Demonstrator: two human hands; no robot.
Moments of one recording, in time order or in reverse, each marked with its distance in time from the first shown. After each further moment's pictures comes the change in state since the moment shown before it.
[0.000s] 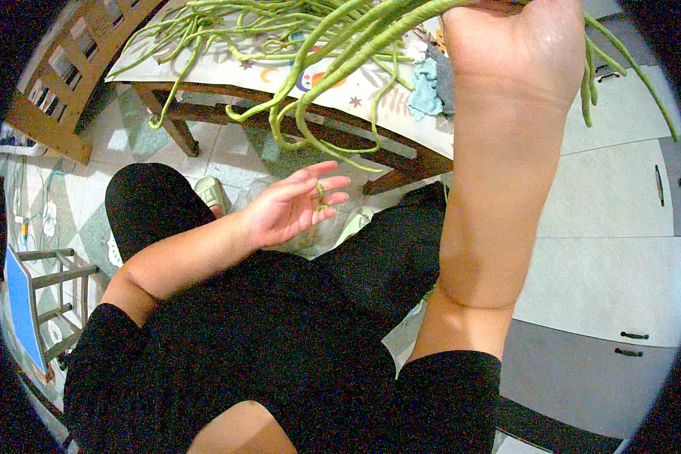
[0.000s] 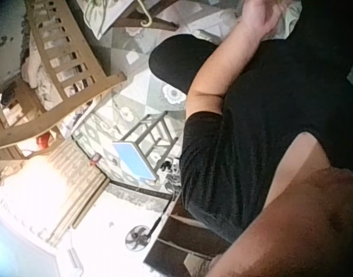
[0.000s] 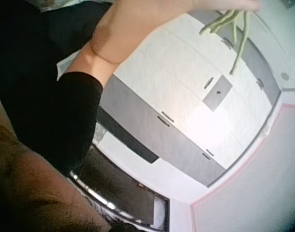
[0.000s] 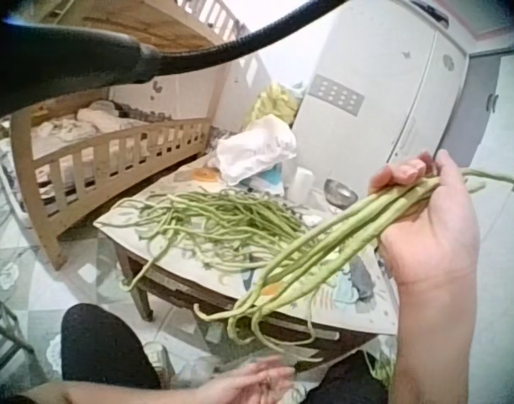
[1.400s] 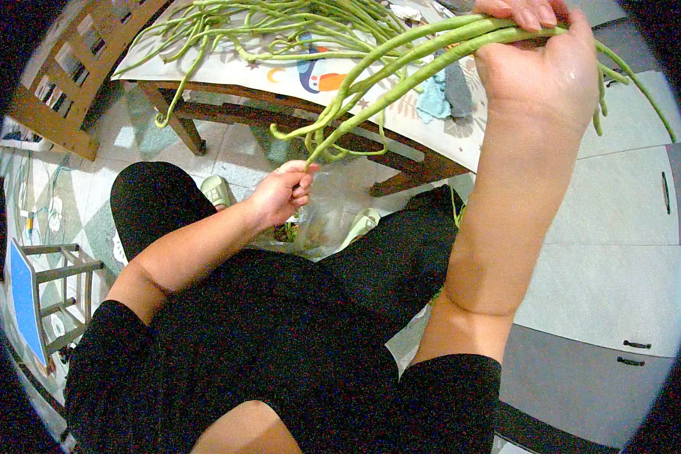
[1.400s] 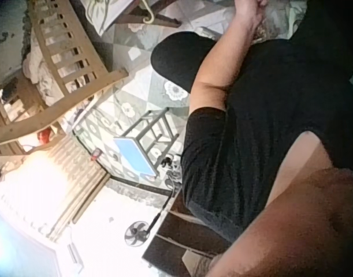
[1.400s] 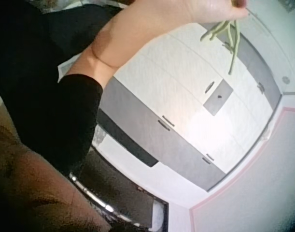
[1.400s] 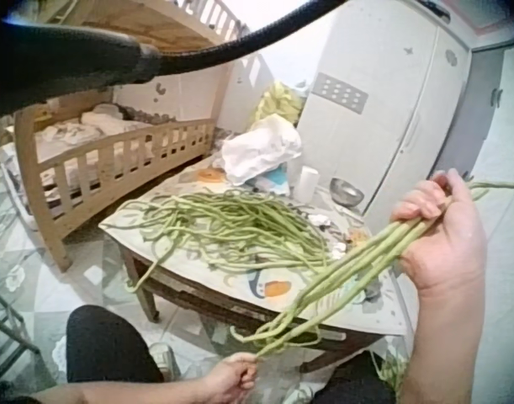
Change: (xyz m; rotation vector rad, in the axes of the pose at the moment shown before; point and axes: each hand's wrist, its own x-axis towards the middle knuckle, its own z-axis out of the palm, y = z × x) left_hand 0.020 0.007 -0.050 0.171 0.337 0.089; right_hand 0.035 -0.035 -0.052 -0.031 0.003 0.237
